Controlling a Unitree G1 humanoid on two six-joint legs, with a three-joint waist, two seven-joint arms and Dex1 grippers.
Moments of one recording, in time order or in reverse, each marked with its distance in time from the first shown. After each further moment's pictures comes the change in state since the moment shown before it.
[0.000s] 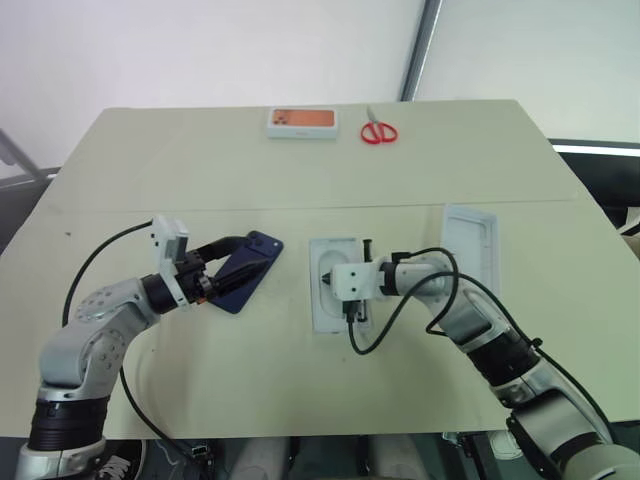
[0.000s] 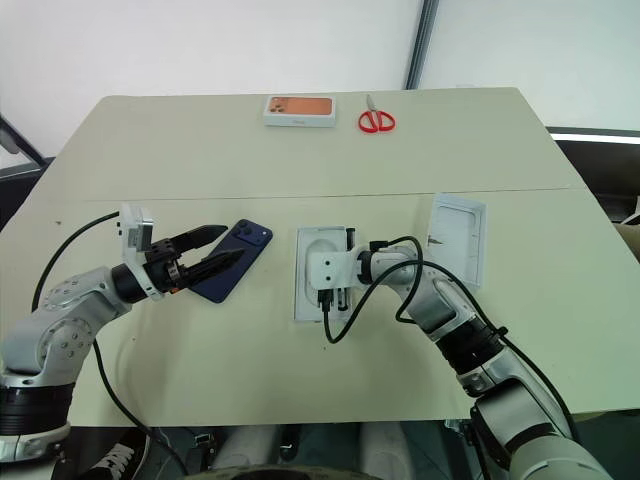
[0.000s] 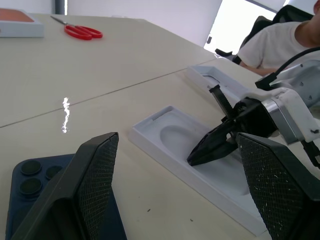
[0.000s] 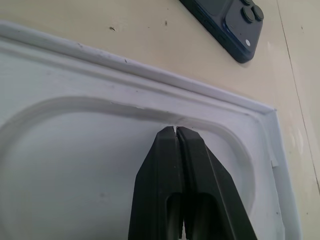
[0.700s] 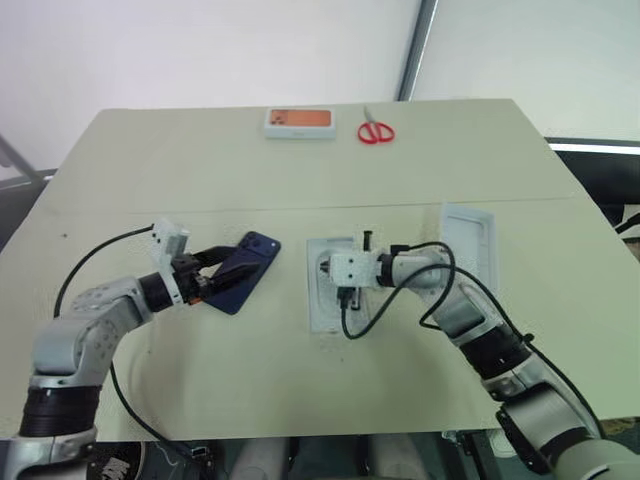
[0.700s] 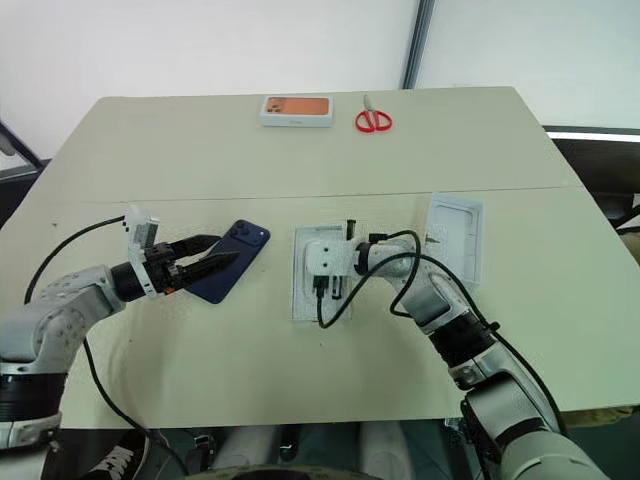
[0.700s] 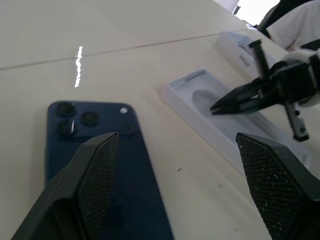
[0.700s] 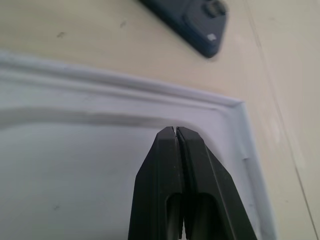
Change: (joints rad) left arm -0.073 0.078 0.003 0.160 0.021 0.172 0.030; right arm -0.059 0.085 -0.063 0.038 0.056 0.074 -0.044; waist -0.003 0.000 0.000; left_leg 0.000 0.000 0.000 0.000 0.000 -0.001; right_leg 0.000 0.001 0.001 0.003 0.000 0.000
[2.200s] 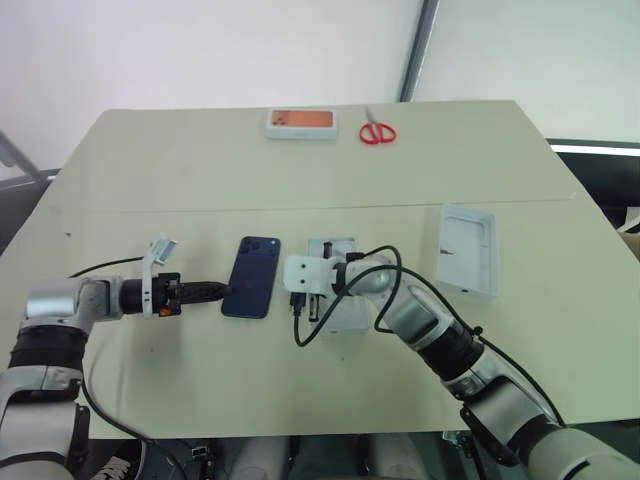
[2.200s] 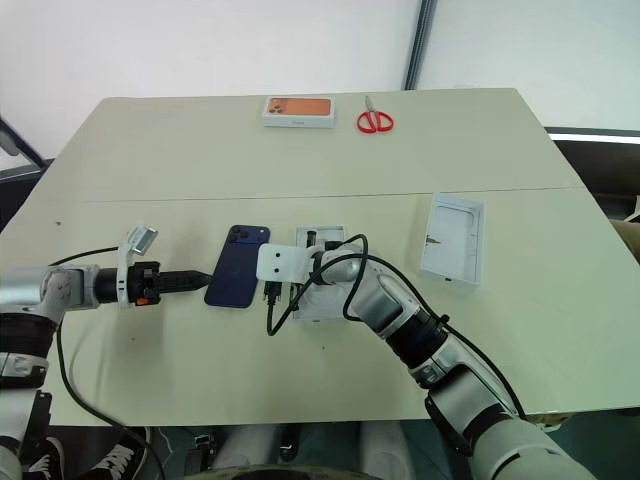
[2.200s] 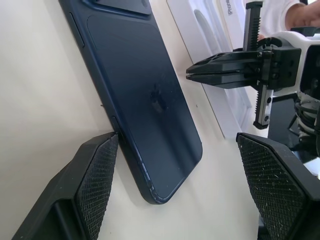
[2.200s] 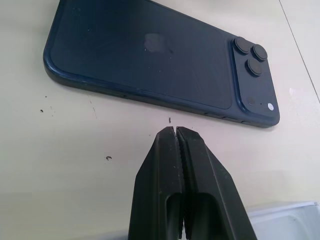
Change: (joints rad) left arm -0.259 0.113 -0.168 0.521 0.153 0.300 -0.491; right arm -0.042 0.148 0.198 -0.009 -0.057 0.219 -0.030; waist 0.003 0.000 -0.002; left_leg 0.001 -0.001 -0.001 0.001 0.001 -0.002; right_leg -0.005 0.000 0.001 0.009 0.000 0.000
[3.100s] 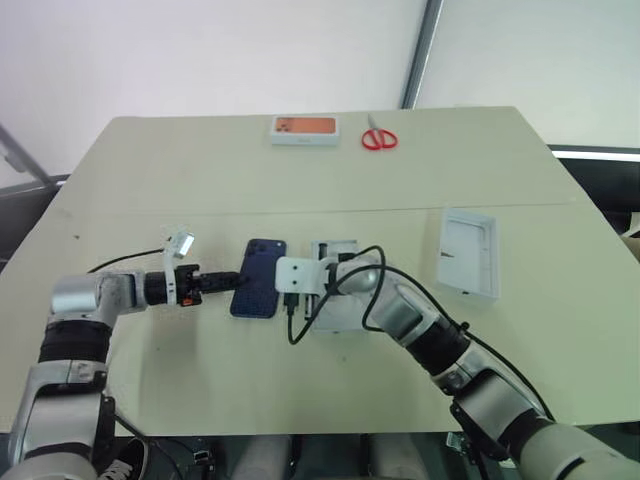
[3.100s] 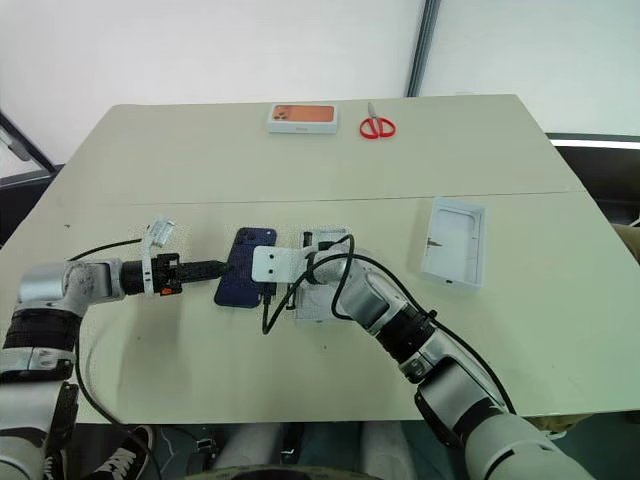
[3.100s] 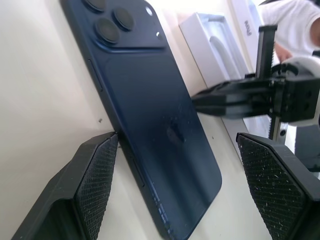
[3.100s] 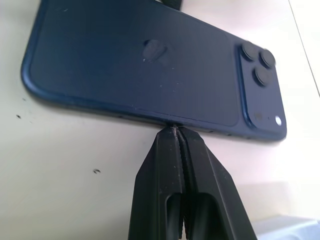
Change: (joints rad) left arm -0.021 -0.116 0.033 -0.081 0.020 0.056 0.179; right arm -0.037 0.049 0.016 0.101 -0.060 0.000 -0.016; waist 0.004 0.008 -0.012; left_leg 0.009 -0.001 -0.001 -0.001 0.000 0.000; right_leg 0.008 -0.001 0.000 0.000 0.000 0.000
